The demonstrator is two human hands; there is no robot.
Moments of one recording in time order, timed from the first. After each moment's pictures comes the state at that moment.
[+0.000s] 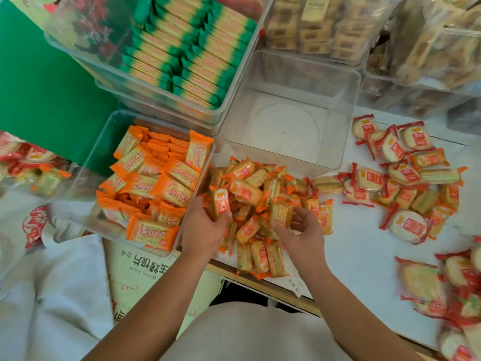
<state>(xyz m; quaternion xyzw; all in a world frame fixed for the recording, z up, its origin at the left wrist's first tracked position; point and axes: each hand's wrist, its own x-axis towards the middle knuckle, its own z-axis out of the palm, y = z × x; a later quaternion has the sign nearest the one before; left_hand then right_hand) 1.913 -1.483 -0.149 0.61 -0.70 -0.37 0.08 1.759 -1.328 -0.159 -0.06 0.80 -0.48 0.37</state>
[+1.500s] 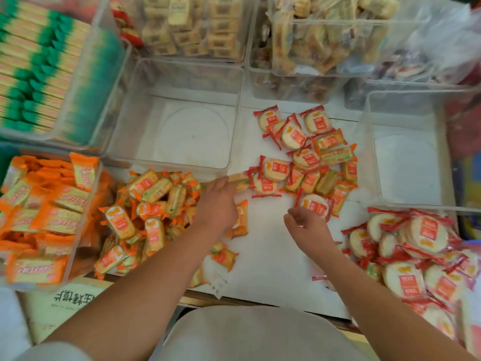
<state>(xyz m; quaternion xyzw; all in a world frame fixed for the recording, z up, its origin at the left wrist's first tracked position) 1.675 -1.379 -0.181 0.32 -0.92 -0.19 -0.10 1.559 -1.167 -0.179 -0.15 0.87 -0.32 0.35</state>
